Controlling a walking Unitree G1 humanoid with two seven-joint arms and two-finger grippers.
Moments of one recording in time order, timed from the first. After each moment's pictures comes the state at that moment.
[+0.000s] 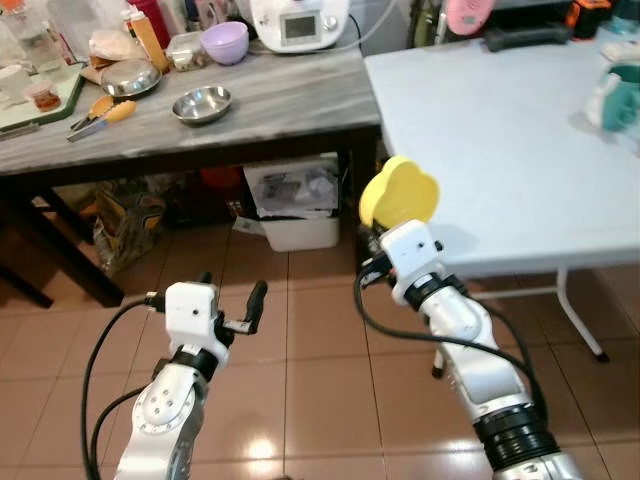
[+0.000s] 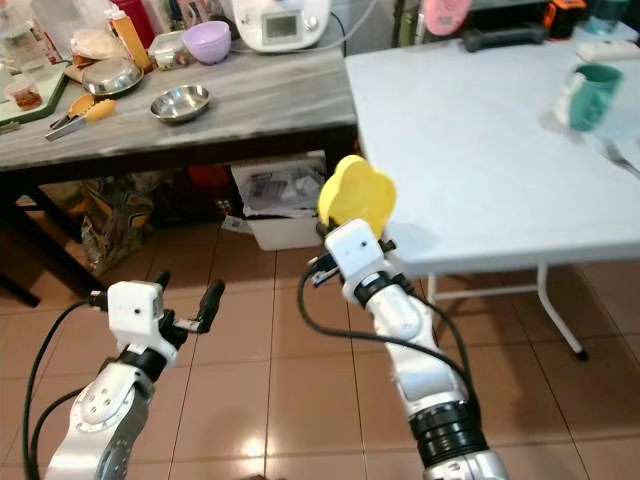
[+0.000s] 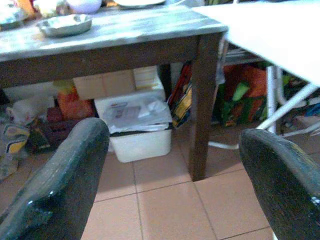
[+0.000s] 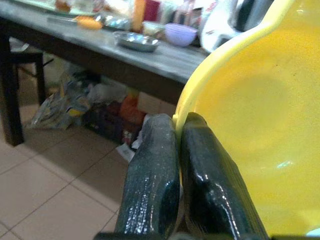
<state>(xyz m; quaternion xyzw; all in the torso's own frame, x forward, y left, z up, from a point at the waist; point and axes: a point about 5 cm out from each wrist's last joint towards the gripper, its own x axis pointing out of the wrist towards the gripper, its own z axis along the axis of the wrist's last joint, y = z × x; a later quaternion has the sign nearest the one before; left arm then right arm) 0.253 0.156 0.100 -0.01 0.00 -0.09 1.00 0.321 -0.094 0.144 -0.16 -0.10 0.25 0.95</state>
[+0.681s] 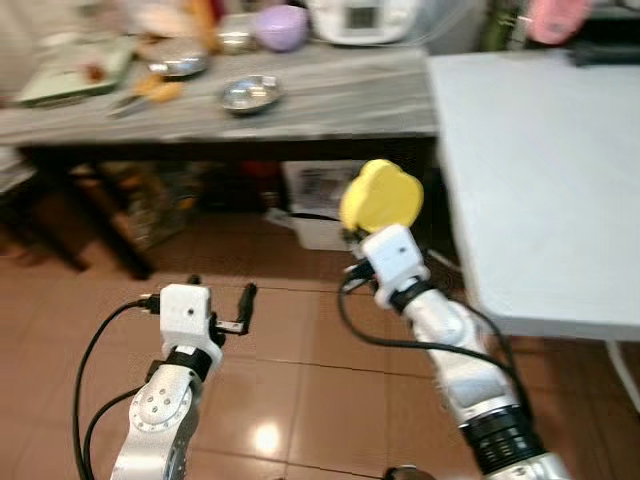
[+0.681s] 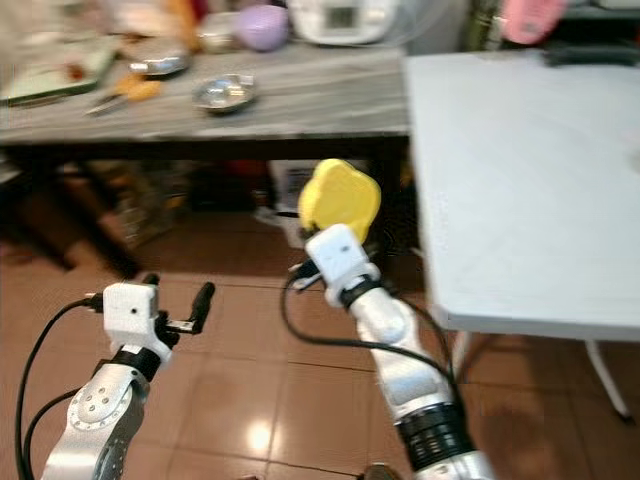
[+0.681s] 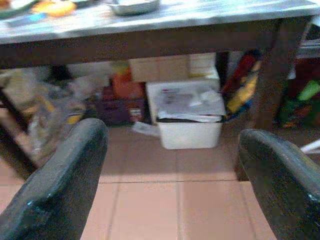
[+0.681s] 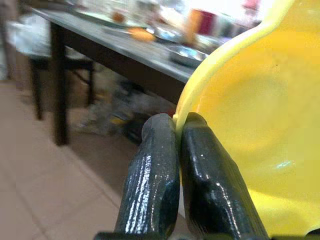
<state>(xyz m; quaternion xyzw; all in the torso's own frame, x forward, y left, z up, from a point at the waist) 0.254 0.161 0.095 0.00 0.02 -0.06 1.00 0.317 -0.081 0.143 -0.16 -0.10 0.26 0.95</state>
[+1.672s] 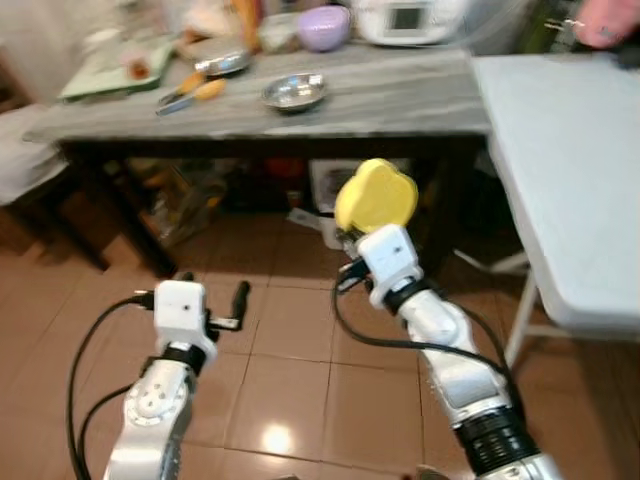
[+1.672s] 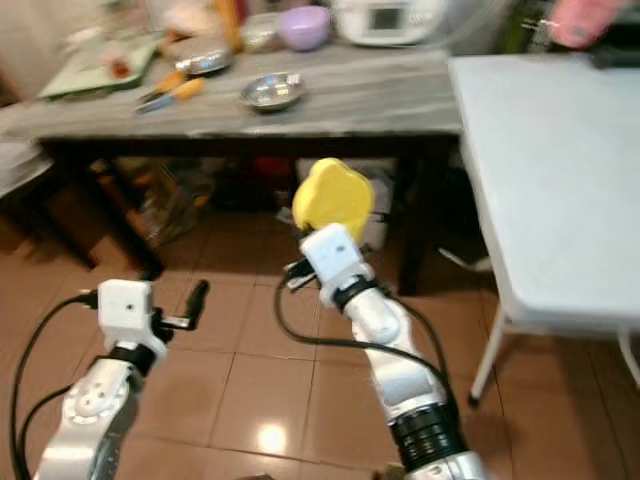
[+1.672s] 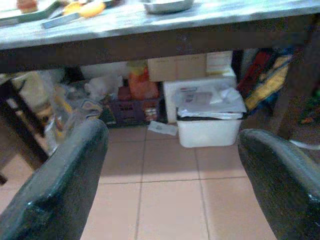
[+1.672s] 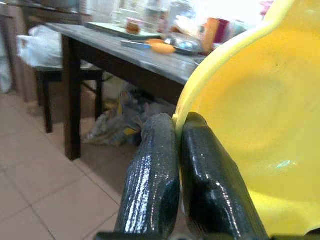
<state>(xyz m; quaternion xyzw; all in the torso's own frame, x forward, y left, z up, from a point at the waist) 0.261 0.166 0.098 0.01 0.01 -0.06 1.00 0.318 -0.076 0.145 -0.15 -0.10 0.26 0.95</state>
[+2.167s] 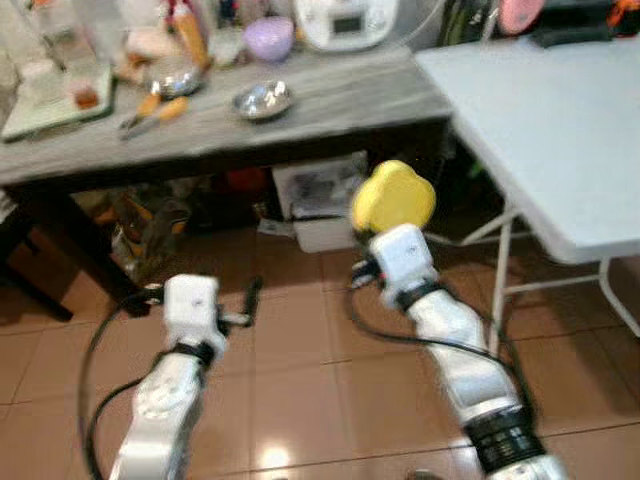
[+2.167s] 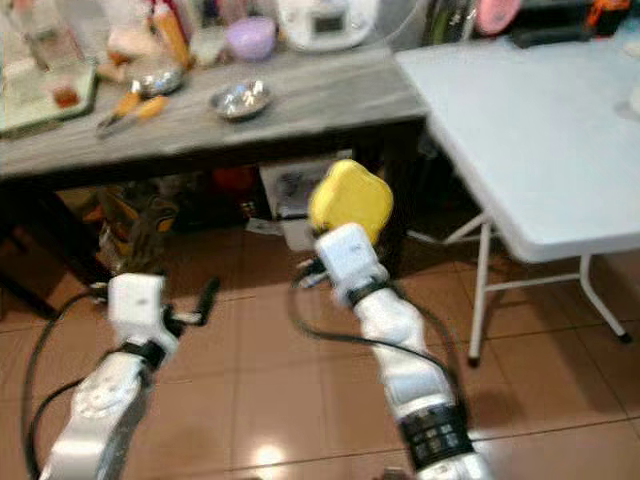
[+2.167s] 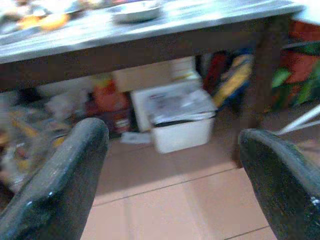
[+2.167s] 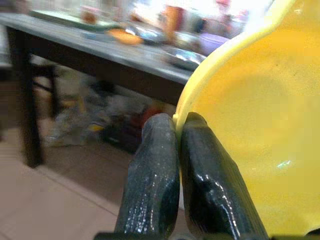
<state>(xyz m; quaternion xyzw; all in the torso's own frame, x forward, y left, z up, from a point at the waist) 0.265 0.162 0.098 0.01 0.01 -0.06 1.00 0.319 -0.084 0.140 -0.15 -0.10 0.25 0.95</state>
